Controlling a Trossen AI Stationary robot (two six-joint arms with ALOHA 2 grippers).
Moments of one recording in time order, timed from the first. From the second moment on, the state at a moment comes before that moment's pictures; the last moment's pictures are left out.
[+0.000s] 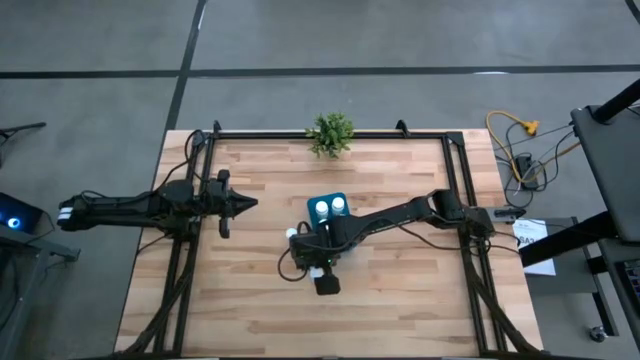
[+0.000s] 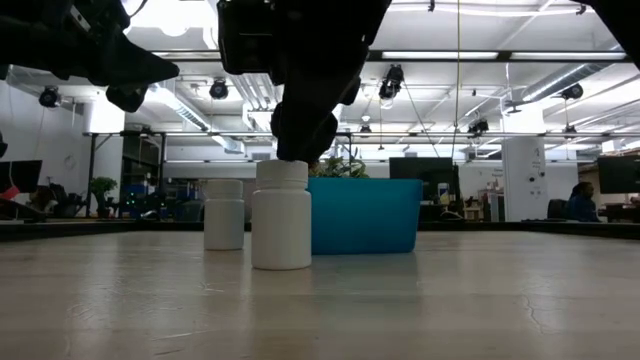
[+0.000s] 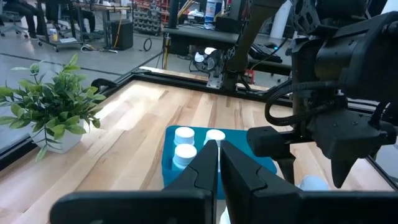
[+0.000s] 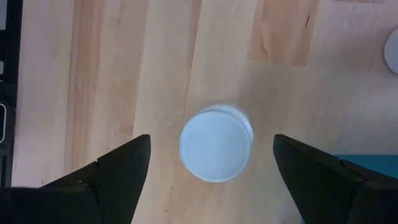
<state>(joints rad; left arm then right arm) 0.04 0.36 0.26 -0.04 -0.08 -0.15 0.20 2.25 1.91 -0.90 -0.24 0.14</state>
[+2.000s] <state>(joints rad) 0.04 0.36 0.26 -0.04 -0.08 -0.15 0.20 2.25 1.85 -0.80 -0.25 0.16</state>
